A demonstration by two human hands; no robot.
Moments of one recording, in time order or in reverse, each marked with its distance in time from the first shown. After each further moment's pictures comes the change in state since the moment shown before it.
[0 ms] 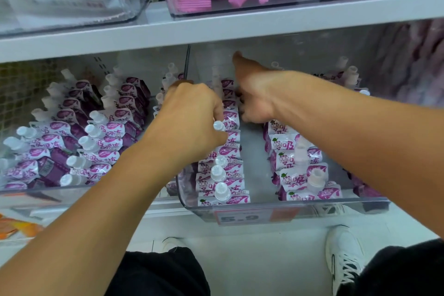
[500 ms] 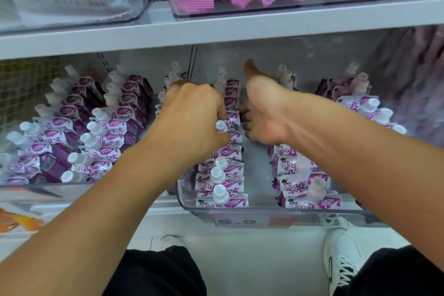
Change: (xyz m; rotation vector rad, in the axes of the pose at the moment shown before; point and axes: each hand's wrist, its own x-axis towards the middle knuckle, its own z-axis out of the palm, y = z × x) left_hand 0.000 0.002 0.002 0.087 0.060 0.043; right_hand -0.001 0.027 -0.001 0.089 -0.048 0.017
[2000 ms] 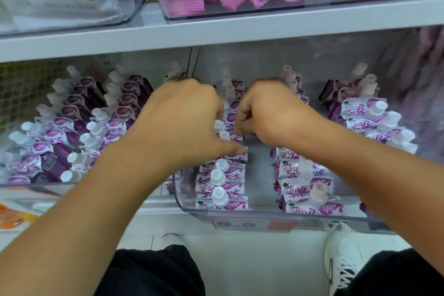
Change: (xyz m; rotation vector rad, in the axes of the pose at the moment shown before) left_hand -0.003 0.001 -0.017 0.207 0.007 0.108; right_hand -0.044 0.001 -0.017 -1.186 0.192 -0.591
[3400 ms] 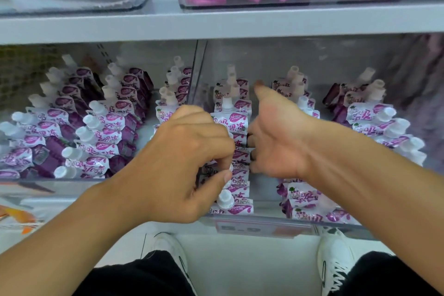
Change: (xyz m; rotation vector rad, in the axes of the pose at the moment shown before) left_hand -0.047 -0.011 0.026 -0.488 0.137 0.406; right_hand -0.015 -0.018 0.009 1.318 -0.439 0.686
